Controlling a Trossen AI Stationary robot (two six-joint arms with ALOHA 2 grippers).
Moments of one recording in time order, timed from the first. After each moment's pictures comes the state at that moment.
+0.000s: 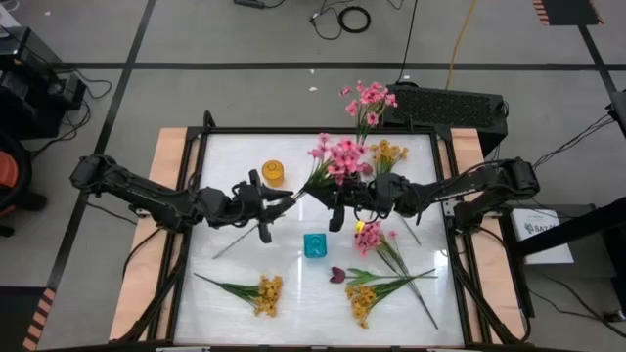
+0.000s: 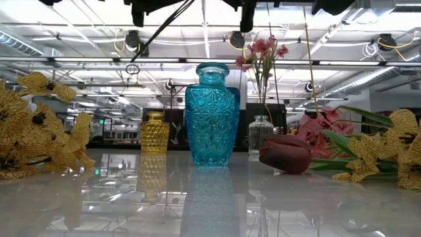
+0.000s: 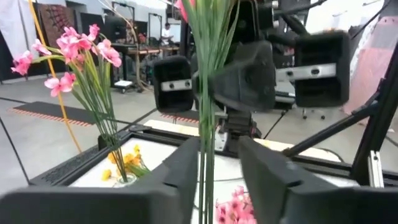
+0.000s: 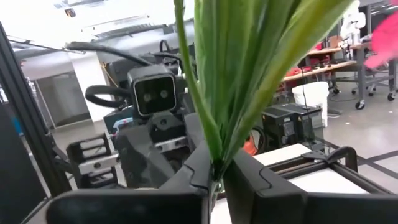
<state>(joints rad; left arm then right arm) -0.24 1.16 0.65 0.58 -0.46 -0.05 0.07 1.51 0.94 0.74 0.21 0.24</state>
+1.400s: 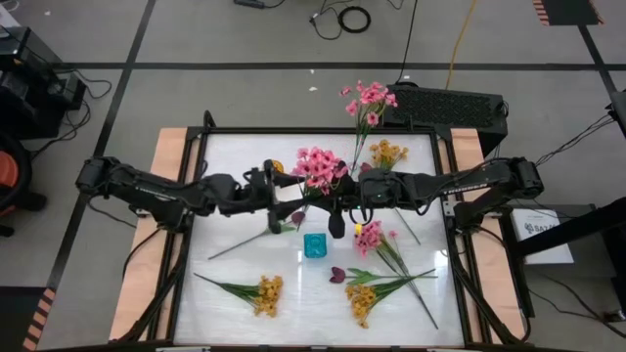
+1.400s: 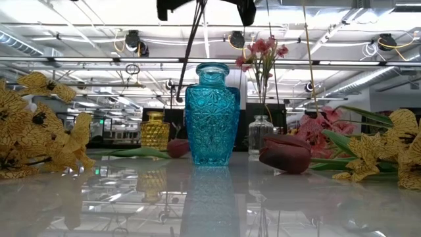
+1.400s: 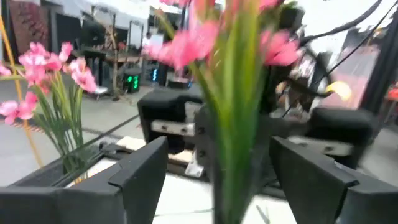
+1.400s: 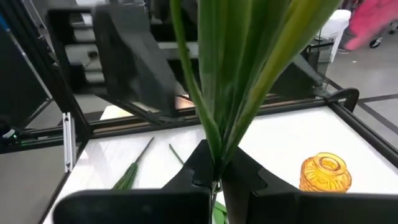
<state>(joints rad) -0.12 1.27 0.80 0.58 -0.26 -0.12 0.08 1.48 1.17 0.09 0.12 0.19</state>
